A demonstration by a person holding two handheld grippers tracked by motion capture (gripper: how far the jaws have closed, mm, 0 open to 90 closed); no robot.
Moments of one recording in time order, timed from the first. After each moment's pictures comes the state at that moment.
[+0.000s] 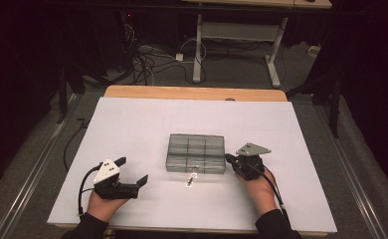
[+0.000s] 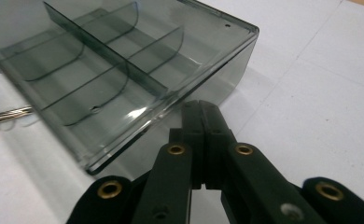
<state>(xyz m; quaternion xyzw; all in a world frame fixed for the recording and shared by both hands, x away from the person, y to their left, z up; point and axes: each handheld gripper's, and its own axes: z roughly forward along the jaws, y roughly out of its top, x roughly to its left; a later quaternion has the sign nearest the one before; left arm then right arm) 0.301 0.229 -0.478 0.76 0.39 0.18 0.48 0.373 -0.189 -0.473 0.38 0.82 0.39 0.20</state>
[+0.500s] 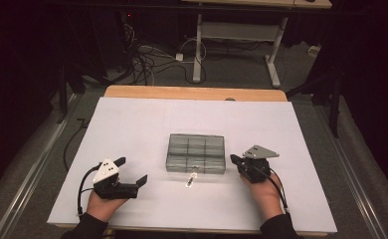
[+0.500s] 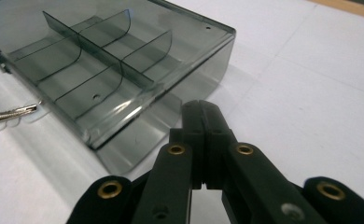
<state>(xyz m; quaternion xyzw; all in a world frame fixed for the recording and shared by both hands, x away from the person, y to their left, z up) 0.301 0.230 -0.479 0.76 0.40 0.18 0.48 0.357 -0.203 -0.466 0.39 0.80 0.40 0.21</state>
